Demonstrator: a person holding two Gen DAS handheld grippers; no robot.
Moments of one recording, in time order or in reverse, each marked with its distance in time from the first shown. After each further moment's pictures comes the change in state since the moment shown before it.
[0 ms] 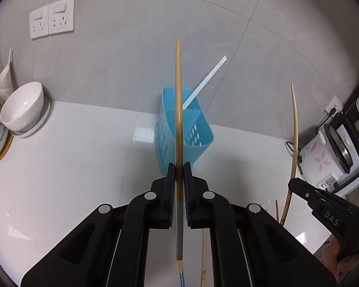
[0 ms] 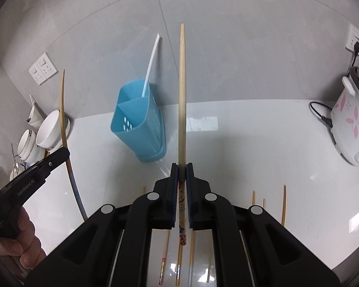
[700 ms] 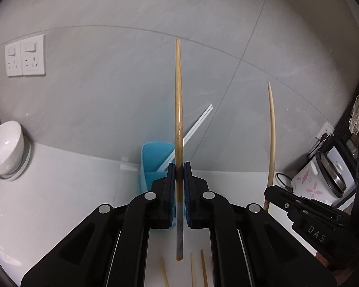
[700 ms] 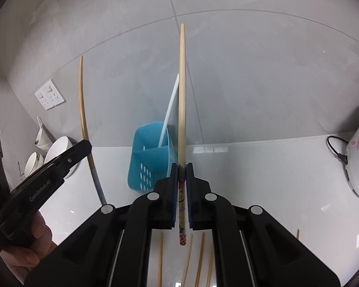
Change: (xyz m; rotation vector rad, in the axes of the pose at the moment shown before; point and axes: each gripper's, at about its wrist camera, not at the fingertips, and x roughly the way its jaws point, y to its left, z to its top) left arm 0.022 -0.013 0.074 0.030 -0.156 -0.089; right arm 0.017 0.025 0.072 -0.012 -0.118 0.069
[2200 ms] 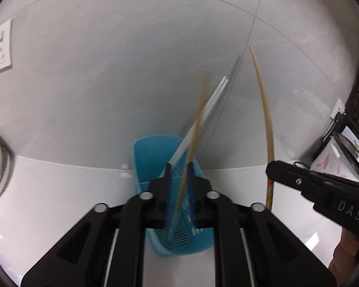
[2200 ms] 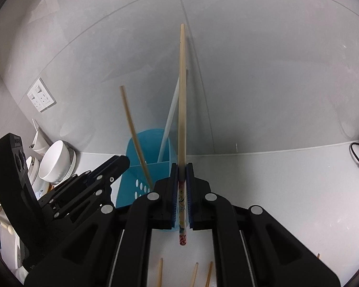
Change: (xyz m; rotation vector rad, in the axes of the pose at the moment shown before) left arm 0.093 0.012 -0.020 0.106 0.009 0.004; right arm 0.072 -0.007 0.011 -0.006 -0.011 0.057
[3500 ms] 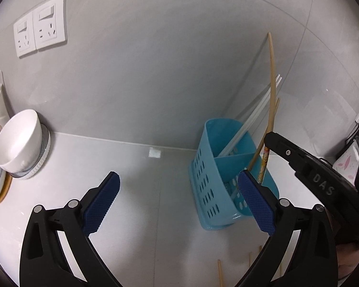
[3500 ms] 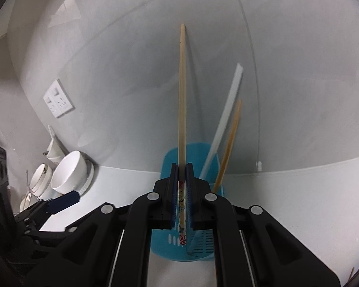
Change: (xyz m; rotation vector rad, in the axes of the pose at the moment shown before) left arm -0.032 0.056 -0.007 -0.078 0.102 0.161; right arm 0.037 0.035 -0.008 -0.022 -0.117 0.114
